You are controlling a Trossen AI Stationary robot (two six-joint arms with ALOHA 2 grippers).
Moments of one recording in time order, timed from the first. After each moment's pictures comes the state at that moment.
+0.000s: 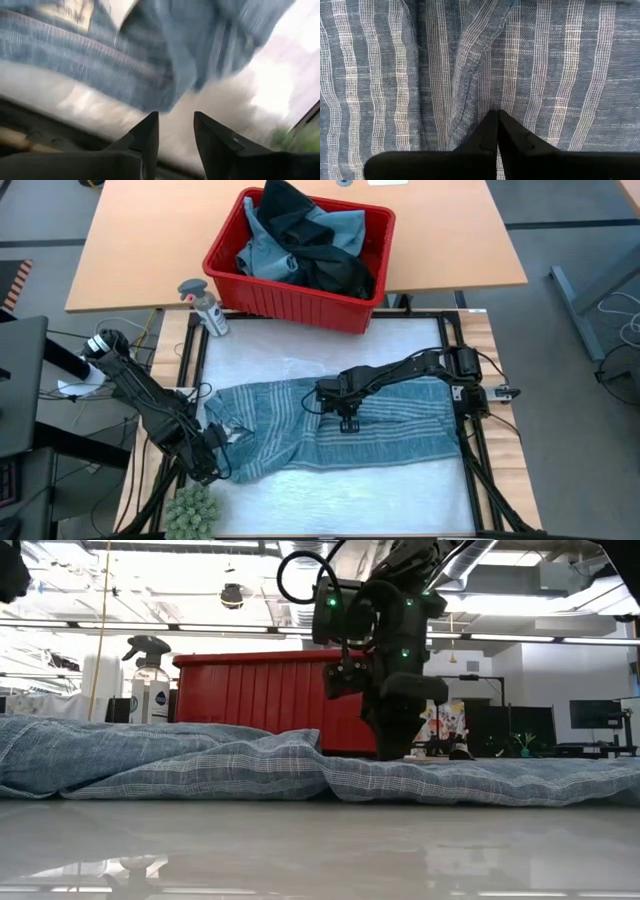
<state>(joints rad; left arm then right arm) -0.81 1.16 0.79 -0.94 0.00 -1.43 -0.02 2.01 1.38 -0.76 -0.03 -0.04</state>
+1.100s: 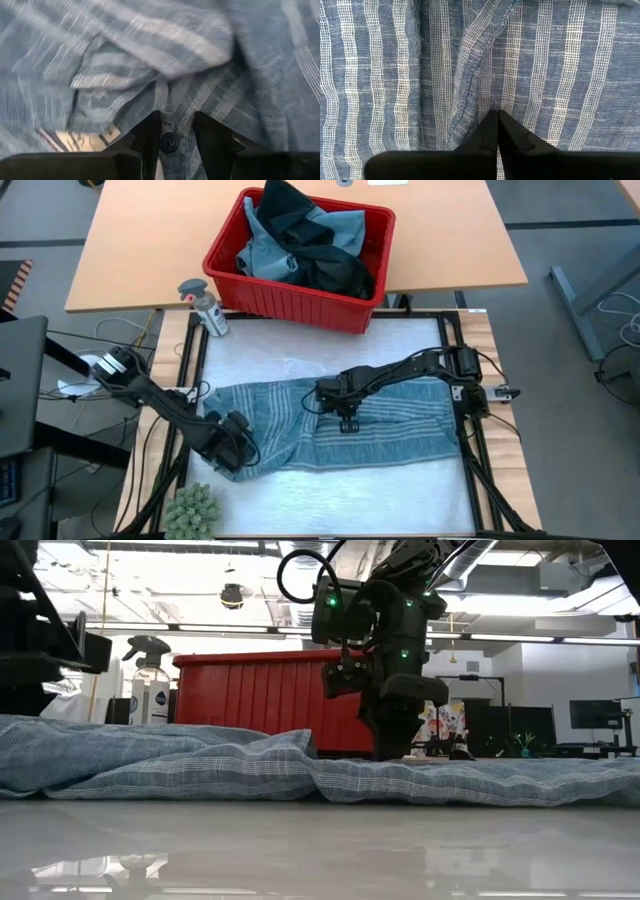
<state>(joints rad) -0.63 1.47 0.68 -0.81 -0.28 -1.53 -0.02 2.02 1.37 -0.73 -0.03 -0.08</state>
